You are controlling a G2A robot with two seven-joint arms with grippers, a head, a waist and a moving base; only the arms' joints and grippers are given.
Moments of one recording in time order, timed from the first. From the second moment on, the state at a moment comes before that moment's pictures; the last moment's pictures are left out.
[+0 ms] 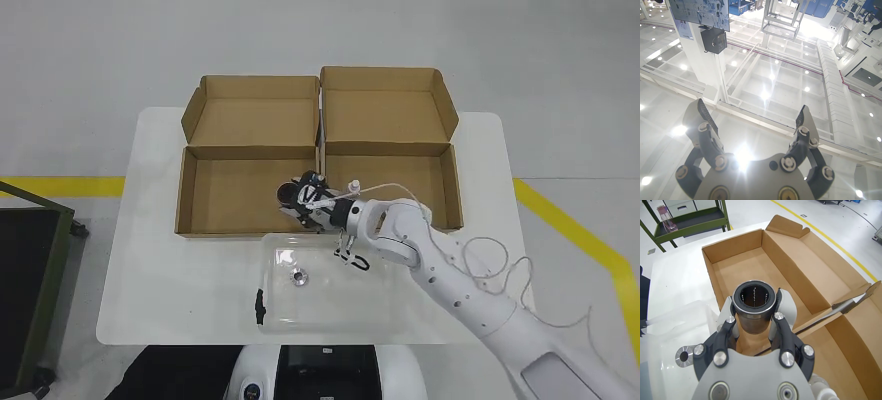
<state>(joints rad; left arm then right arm) -0.17 -0.33 -0.48 -1.21 3.07 0.34 0.06 -0.75 -1.26 0.69 -1.45 -1.08 -0.40 0.31</state>
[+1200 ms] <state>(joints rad) -0.17 -0.33 -0.48 -1.21 3.07 0.34 0.06 -0.68 -1.35 0.66 -1.31 -1.08 -0.43 0.43</state>
